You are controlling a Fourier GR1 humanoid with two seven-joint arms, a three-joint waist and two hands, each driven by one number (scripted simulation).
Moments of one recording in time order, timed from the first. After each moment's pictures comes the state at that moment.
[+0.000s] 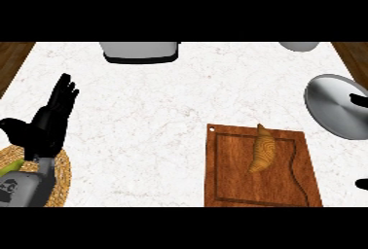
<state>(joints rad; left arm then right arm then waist) -0.19 0.42 -0.13 -1.48 0.26 0.27 0.02 0.06 -0.99 0.01 -1.80 0.02 0.13 -0.03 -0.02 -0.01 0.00</state>
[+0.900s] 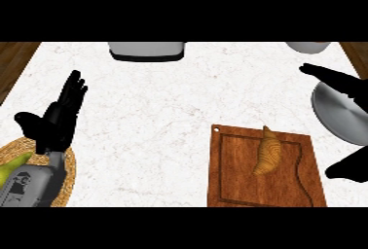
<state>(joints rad) -0.23 0.35 -0.10 -1.44 0.20 0.24 0.03 -0.41 -0.87 0.19 -1.92 0.00 0.41 0.56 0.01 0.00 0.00</state>
